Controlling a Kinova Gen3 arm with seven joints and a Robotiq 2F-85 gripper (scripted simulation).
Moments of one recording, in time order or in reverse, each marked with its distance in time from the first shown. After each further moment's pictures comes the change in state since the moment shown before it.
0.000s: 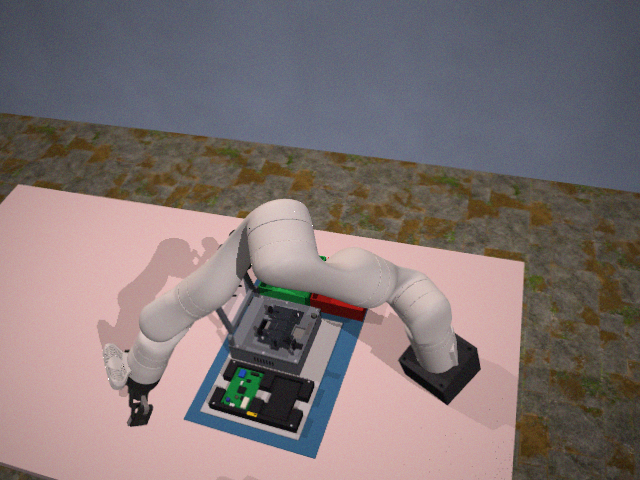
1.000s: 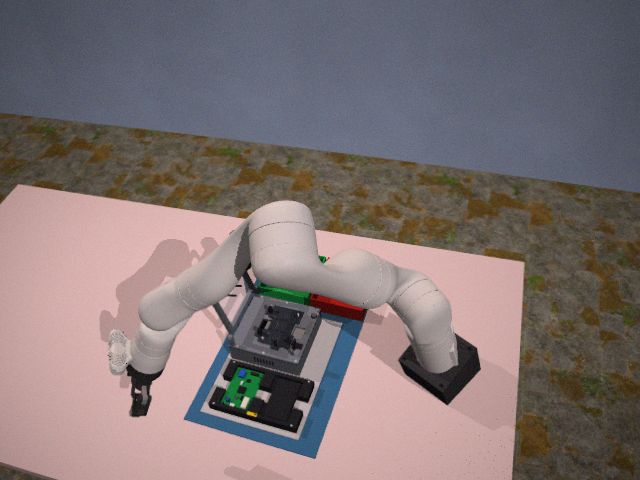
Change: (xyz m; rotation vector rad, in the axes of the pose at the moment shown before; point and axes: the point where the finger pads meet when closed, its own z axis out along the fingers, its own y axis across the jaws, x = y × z) arm -0.014 0.015 -0.008 0.002 -0.041 0.174
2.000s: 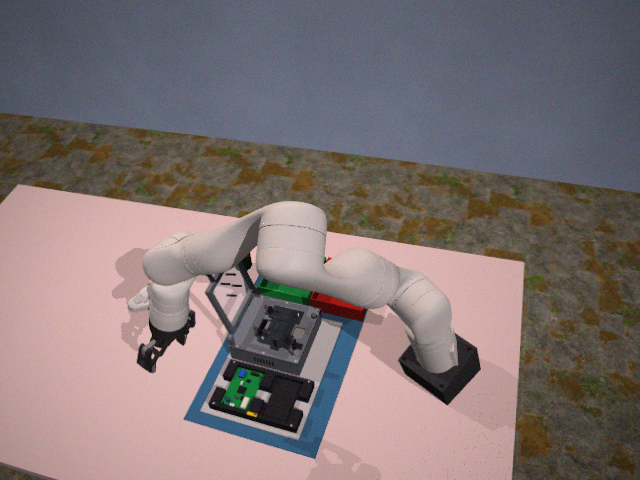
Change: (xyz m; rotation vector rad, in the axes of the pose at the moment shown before) arm -0.061 0.061 -0.054 -0.073 -0.185 0.822
